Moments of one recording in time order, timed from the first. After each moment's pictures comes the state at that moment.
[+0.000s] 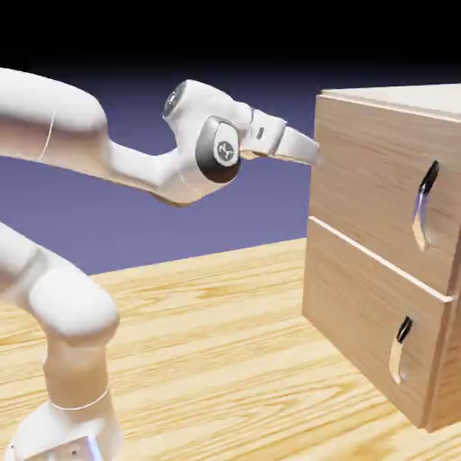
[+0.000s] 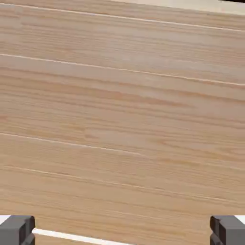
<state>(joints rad) 0.39 -0.77 -0.44 -2.60 -0.97 3.00 1.35</state>
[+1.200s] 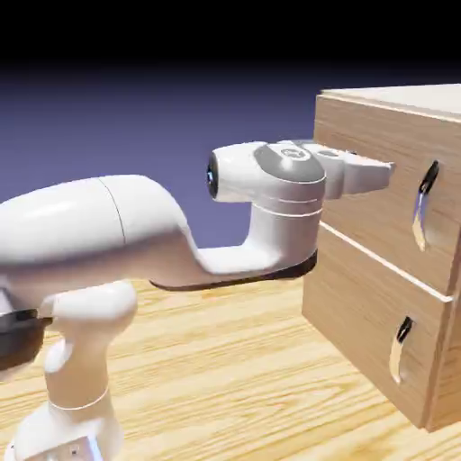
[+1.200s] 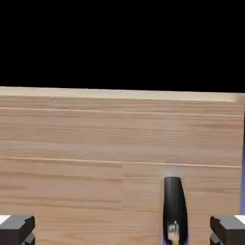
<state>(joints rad) 1.01 -1.10 -1.16 -2.27 -2.53 2.95 2.35</state>
